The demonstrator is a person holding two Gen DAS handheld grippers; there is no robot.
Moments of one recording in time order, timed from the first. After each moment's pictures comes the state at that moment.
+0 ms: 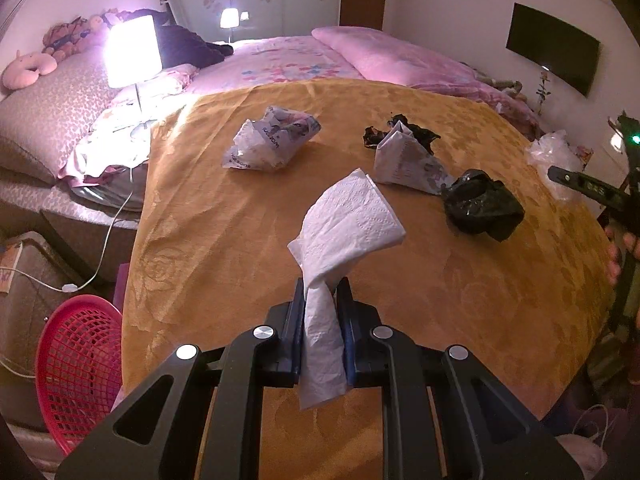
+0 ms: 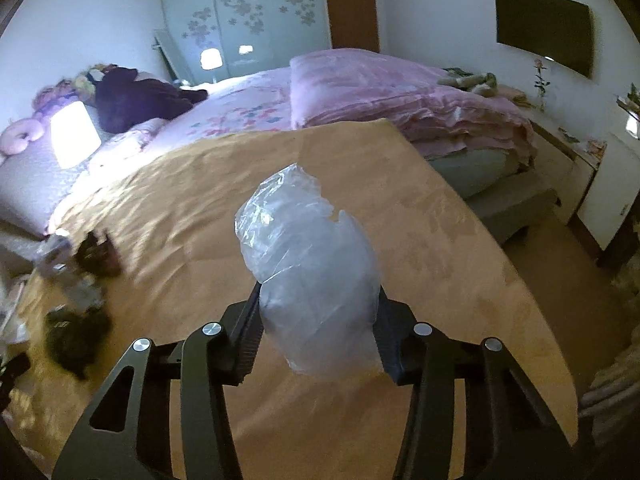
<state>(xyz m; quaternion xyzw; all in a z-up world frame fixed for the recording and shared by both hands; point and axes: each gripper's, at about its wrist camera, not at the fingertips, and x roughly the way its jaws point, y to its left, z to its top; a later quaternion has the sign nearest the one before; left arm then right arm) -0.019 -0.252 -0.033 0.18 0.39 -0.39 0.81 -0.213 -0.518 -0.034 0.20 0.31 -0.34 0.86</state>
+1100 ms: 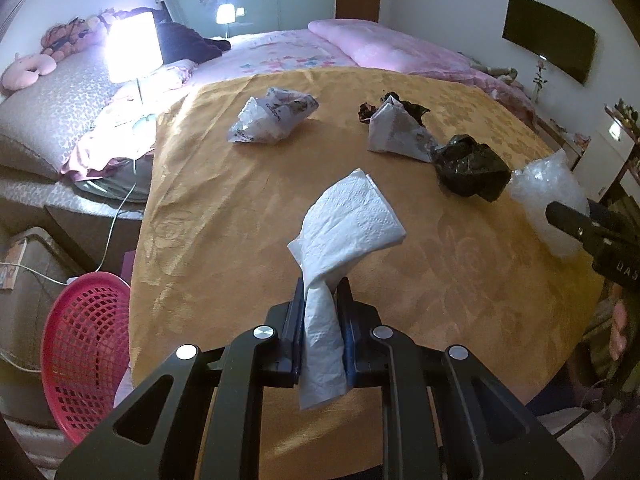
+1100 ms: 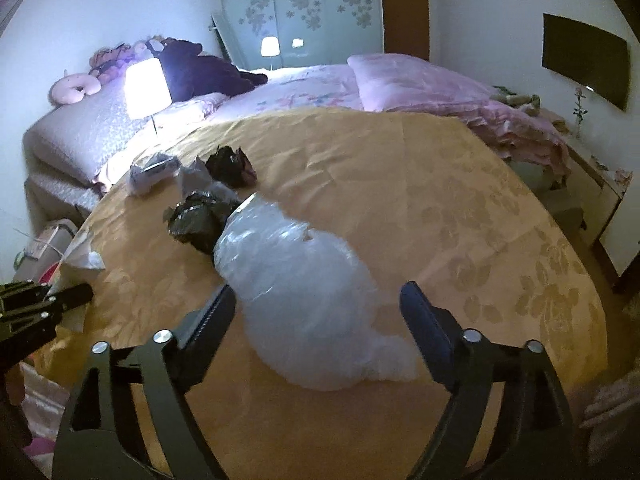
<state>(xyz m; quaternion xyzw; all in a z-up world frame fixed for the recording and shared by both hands) -0.035 -0.233 -0.039 0.19 0.40 -0.39 0.81 -0.205 -0.388 -0.033 0.15 0.32 -0.28 0.89</state>
